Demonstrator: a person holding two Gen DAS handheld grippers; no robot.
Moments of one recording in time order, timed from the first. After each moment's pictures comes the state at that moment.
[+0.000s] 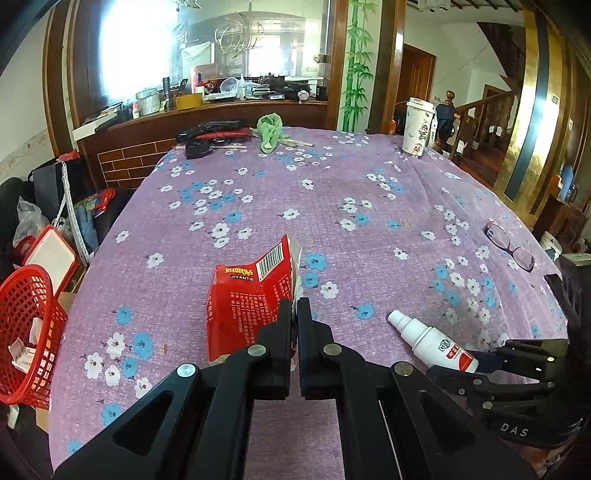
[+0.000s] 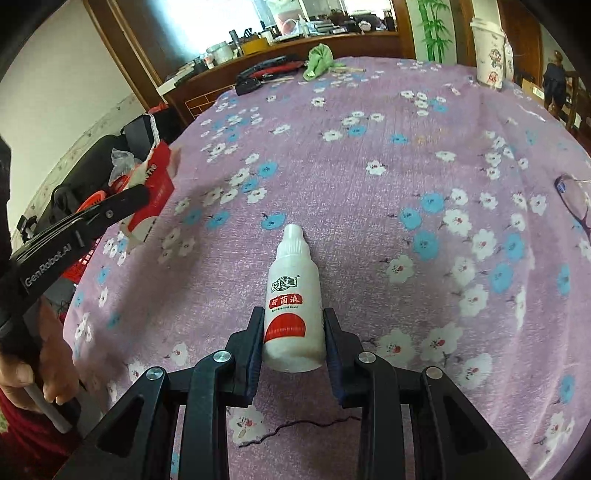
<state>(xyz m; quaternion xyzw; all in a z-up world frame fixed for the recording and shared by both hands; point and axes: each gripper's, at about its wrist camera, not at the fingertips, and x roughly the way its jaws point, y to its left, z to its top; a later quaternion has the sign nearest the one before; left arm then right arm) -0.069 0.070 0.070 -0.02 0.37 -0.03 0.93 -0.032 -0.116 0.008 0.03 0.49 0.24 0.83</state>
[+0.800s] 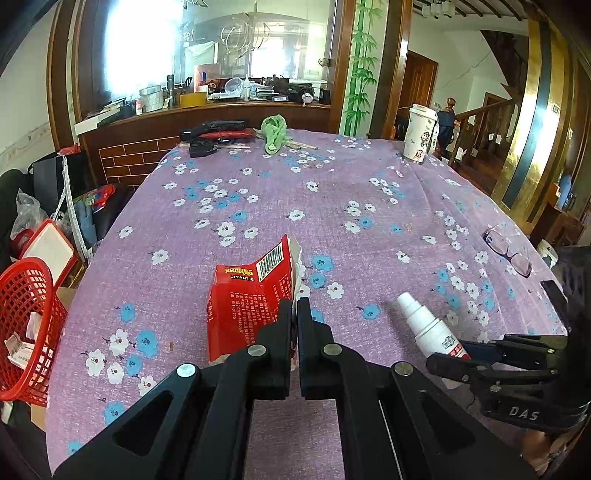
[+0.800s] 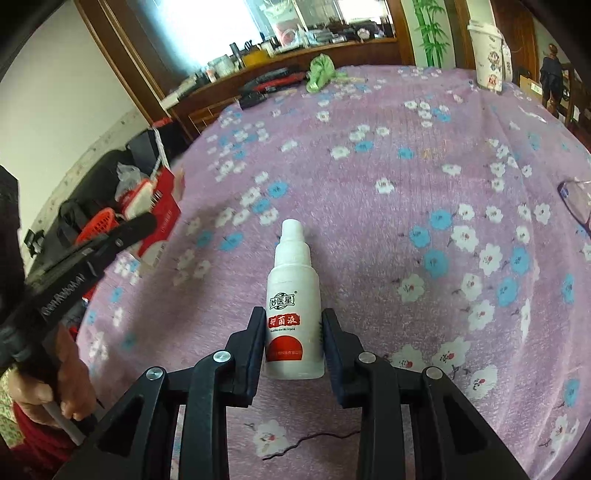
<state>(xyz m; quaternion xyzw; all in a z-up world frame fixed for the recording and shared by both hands) -0.073 0.079 0.069 -0.03 0.36 -0.04 0.93 -0.033 -0.113 0.024 0.06 0.47 0.25 0.84</state>
